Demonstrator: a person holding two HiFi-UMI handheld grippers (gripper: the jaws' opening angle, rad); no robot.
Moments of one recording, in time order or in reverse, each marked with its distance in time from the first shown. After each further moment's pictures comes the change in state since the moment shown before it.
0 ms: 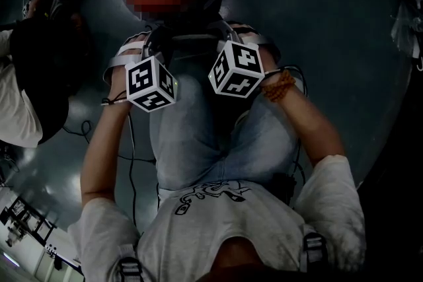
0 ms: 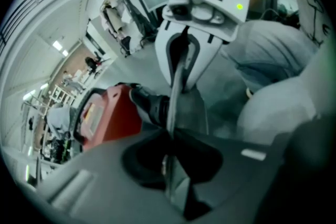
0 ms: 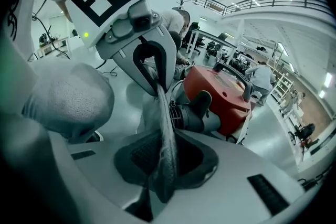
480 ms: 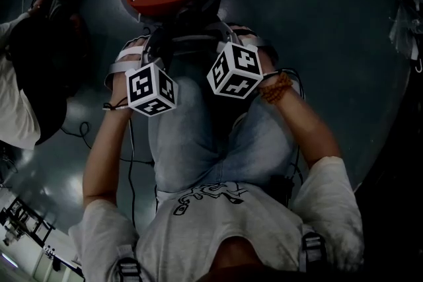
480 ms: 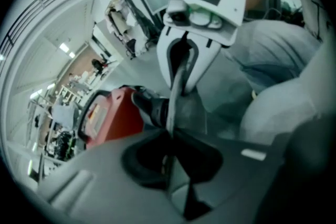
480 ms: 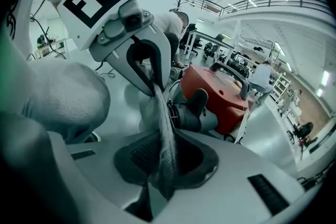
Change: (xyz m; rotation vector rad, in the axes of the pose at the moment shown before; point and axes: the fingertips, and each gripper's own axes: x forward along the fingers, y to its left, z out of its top) left arm -0.001 0.001 0.004 -0.015 -0.017 0.061; right arm 0.003 -0.004 -0.002 0.022 -0.019 -0.016
